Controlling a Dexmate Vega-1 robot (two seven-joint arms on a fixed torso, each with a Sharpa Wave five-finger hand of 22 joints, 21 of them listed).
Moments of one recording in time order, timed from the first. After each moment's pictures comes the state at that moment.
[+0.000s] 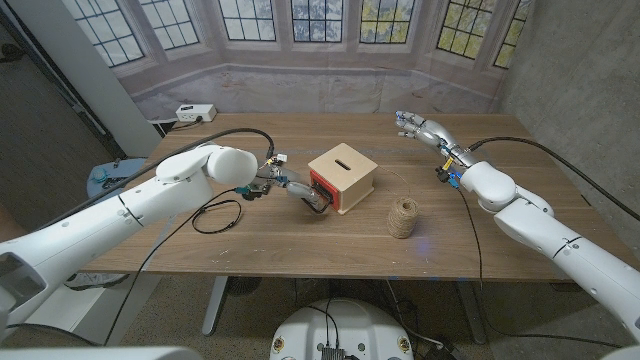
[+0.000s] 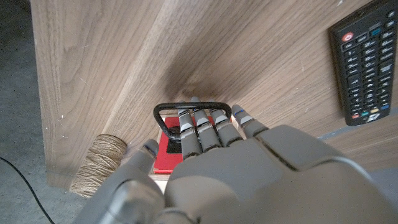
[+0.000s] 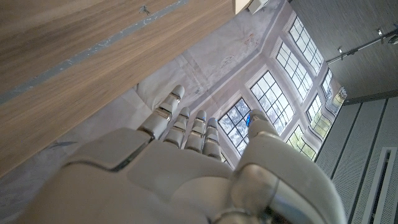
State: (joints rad) left arm 0.63 0.99 0.69 -2.05 0.40 0.17 -0.77; left_hand 0.05 0.10 0.68 0.13 0.18 0.48 -0.09 0.19 0.18 0.47 -0.12 0.22 0.19 0.37 -0.10 0.18 0.17 0.10 0.02 0.20 0.18; right arm -0.89 -0.79 -0.41 -1.65 0.23 0.23 -0.03; right_hand 0.49 0.16 0.34 -0.13 0.18 0.15 -0.05 0.19 0.18 0.19 -0.06 0.20 0.18 0.11 -0.04 0.21 0.20 0.40 -0.05 0.18 0.17
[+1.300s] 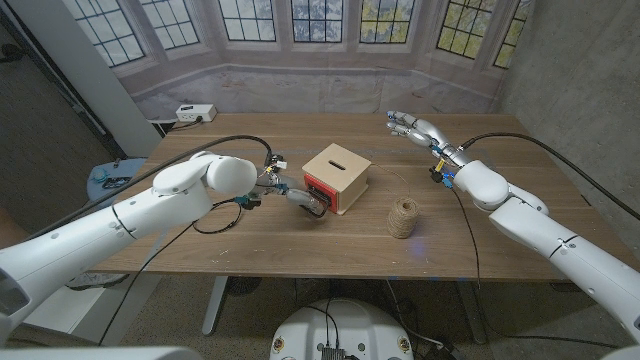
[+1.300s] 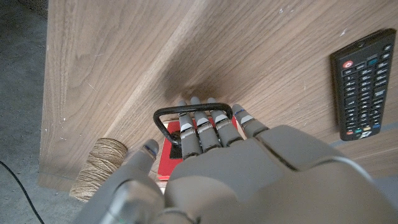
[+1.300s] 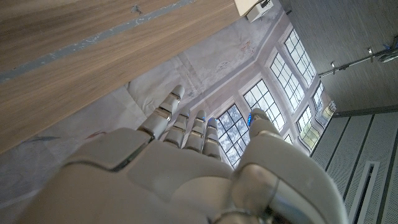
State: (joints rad) left arm 0.70 1.03 0.68 -2.15 0.41 0.28 -0.74; left_hand 0.05 0.10 0.68 0.13 0.18 0.47 -0.09 0.19 0.18 0.47 -0.11 0.21 0.20 0.40 -0.10 0.18 0.17 0.10 0.02 0.20 0.18; right arm -0.90 -0.79 -0.42 -1.68 0.16 0.21 -0.06; right_hand 0.49 0.16 0.34 -0.13 0.18 0.15 -0.05 0.19 0.18 0.19 -0.06 0.20 0.18 0.11 -0.04 0.21 0.20 0.40 -0.05 0.18 0.17
